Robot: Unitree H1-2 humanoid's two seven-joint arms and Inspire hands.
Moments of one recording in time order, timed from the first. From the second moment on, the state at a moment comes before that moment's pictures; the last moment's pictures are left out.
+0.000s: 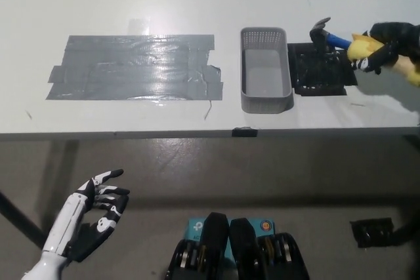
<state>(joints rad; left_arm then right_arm) 0.06 0.27 -0.01 -0.20 0.18 -0.04 -0.12 -1.24 -0.44 0.39 1.31 -0.35 0.03 0.59</state>
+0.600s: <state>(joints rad) 0.07 0.26 -0.01 -0.20 0.18 -0.04 -0.12 -1.20 -0.38 0.31 1.36 -0.35 0.06 0.32</state>
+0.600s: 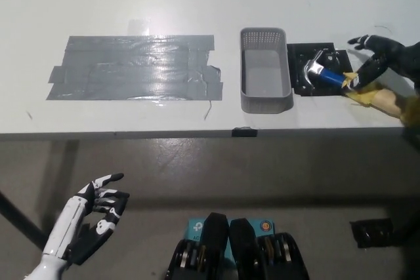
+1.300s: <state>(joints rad) 0.06 0.25 -0.01 -0.19 0.18 -0.04 -0.12 -1.05 -0.38 0.03 0.88 -0.28 -0.01 0.10</state>
